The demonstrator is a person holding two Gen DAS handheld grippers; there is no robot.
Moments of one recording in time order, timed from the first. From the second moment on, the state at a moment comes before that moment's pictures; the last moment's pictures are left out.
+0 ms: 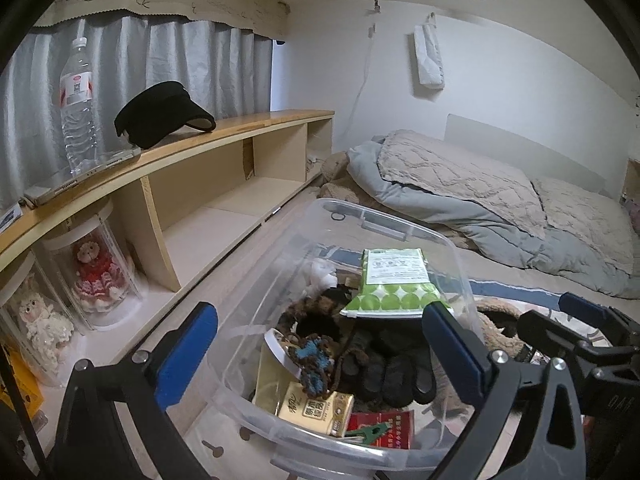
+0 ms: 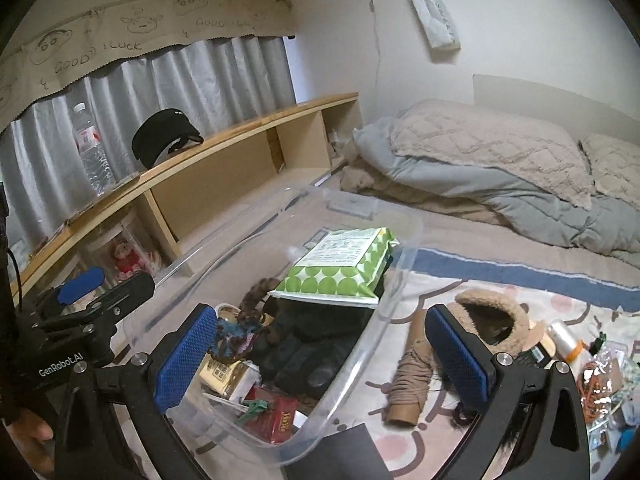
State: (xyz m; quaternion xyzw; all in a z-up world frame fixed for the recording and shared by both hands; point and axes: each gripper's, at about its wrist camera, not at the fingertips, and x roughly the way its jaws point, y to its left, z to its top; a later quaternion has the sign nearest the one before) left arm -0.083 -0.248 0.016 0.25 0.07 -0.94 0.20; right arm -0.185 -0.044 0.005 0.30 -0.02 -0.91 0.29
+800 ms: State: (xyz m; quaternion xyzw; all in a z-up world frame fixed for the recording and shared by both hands) left arm -0.057 -0.195 0.045 0.23 0.09 -0.96 0.16; right arm -0.148 0.077 0.042 0.22 -0.04 -0.95 0.20
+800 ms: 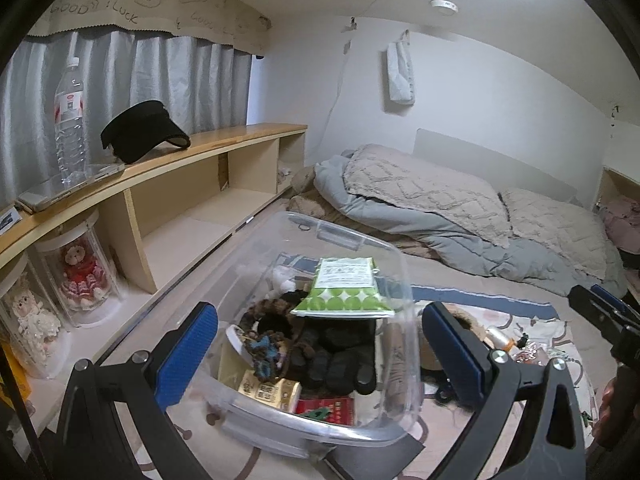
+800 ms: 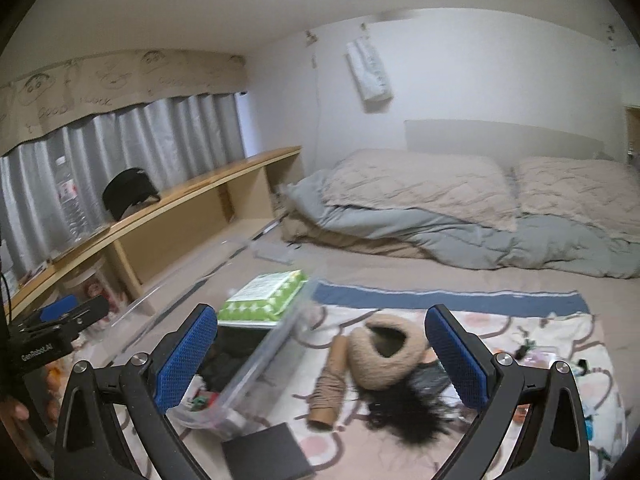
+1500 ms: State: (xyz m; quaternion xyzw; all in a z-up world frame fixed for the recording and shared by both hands) left arm -0.087 -0.127 0.043 0.21 0.07 -0.97 0.09; right arm -0.136 0.191 0.030 0.19 -0.05 -0.98 0.10
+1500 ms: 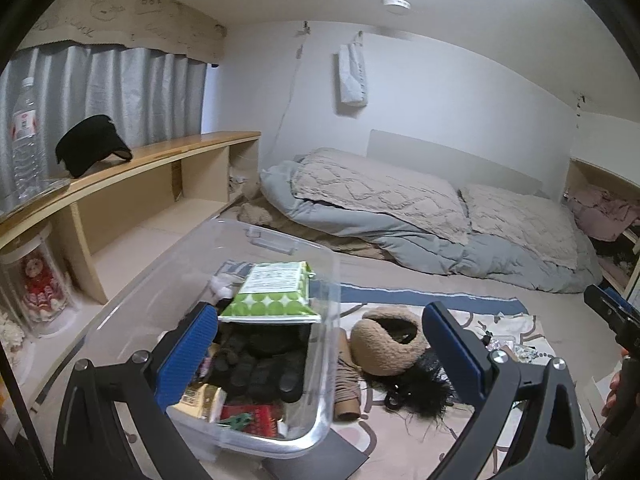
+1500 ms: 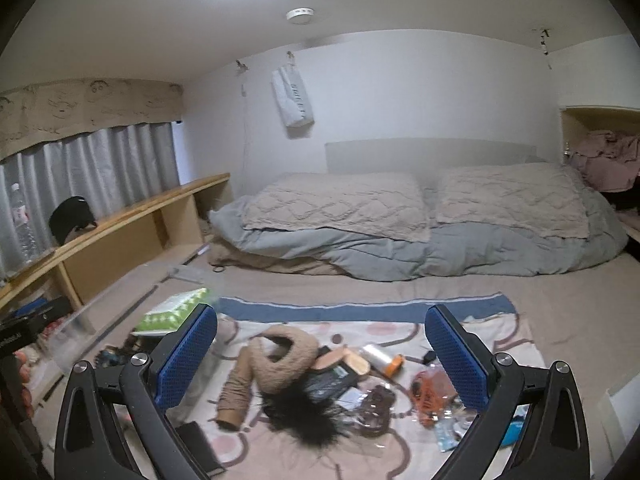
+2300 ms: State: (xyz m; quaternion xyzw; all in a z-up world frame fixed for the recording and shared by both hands) left arm -0.148 -0.042 -0.014 0.26 0.04 -0.96 0.02; right arm -0.192 0.219 -0.065 0.27 0.00 -0.96 0.03
